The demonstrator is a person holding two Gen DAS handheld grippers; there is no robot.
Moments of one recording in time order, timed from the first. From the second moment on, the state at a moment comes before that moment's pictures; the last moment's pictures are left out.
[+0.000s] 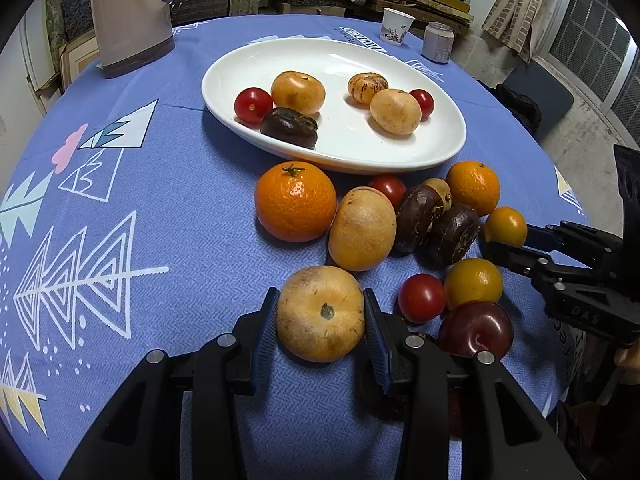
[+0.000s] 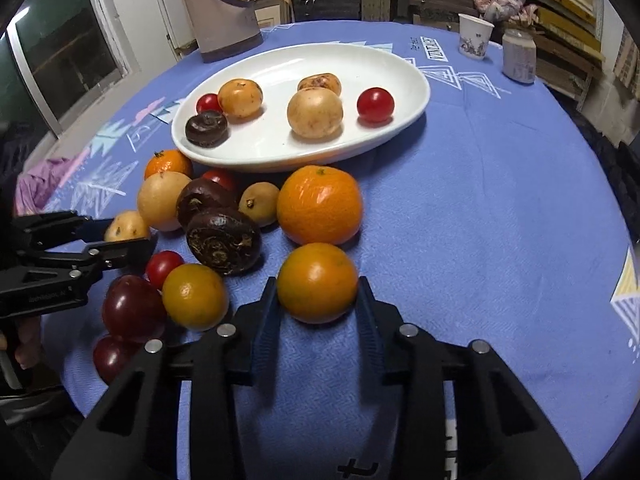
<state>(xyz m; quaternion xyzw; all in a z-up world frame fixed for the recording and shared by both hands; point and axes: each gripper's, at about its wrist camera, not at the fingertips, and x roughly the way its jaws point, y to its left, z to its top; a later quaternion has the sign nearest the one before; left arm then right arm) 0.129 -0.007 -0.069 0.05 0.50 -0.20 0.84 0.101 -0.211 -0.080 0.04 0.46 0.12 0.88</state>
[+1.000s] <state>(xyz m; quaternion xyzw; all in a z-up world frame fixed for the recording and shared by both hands) 0.112 -0.004 -0.005 0.06 0.44 -0.21 0.87 0.075 -0.217 -0.012 0.02 0.40 0.14 0.91</state>
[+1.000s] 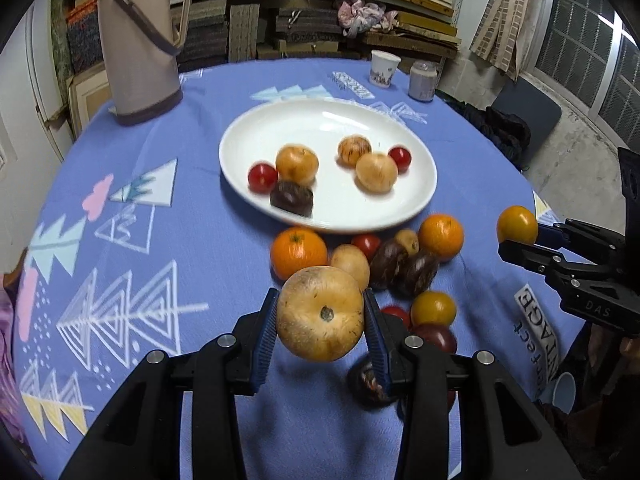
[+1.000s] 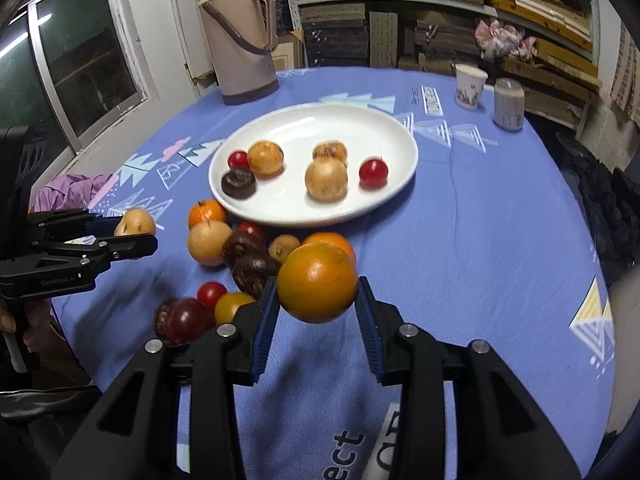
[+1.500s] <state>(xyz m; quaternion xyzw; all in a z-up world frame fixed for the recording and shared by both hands) 0.179 -0.035 0.018 0.05 0.41 -0.21 0.89 0.151 -0.198 0.004 0.03 0.39 0.18 0.90</state>
